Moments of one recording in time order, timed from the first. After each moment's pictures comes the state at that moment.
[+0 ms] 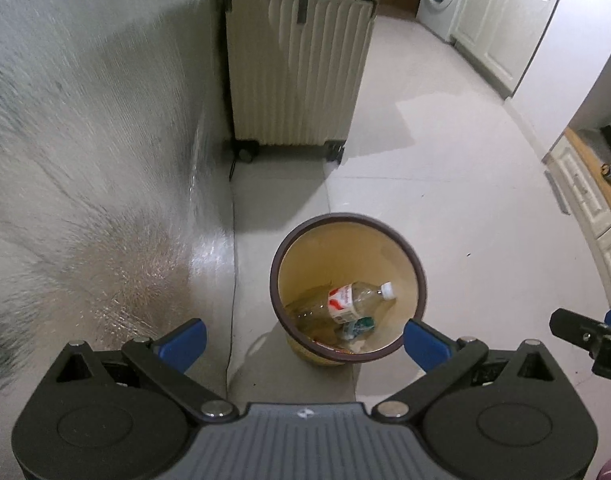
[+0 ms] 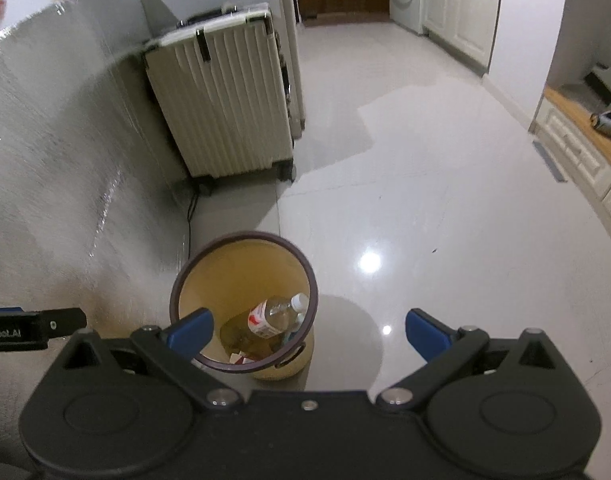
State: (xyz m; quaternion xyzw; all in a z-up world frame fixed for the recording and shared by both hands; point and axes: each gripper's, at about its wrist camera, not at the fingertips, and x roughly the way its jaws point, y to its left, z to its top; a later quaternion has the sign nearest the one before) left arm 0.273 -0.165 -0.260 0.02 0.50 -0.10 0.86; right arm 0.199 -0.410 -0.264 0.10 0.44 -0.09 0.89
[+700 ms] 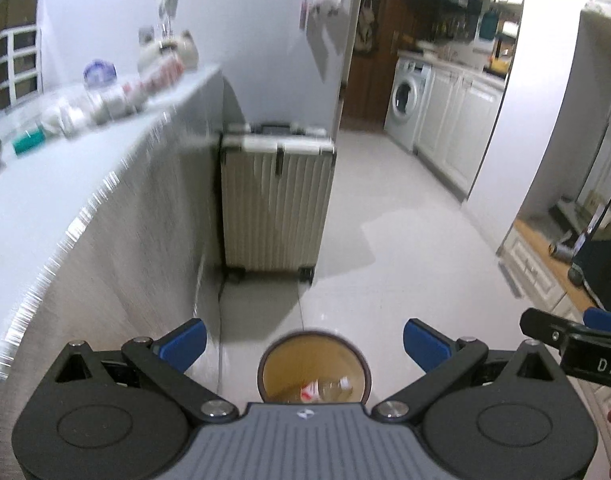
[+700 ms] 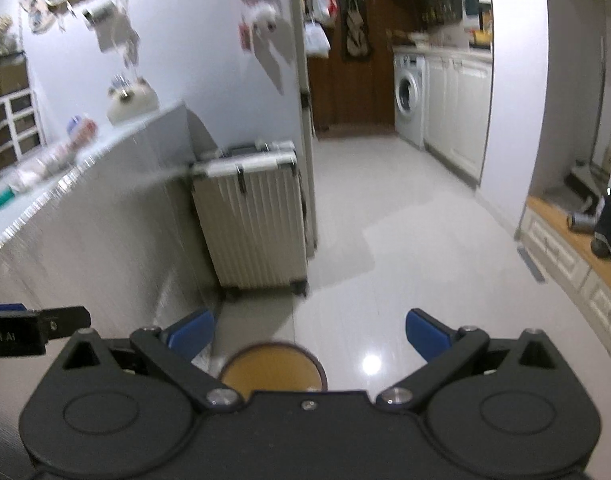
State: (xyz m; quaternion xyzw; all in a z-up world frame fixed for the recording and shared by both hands) left arm 0.169 -0.152 -0.088 0.00 0.33 -0.13 0.93; right arm 0.110 -0.378 -0.097 0.07 0.28 -0.08 0.95
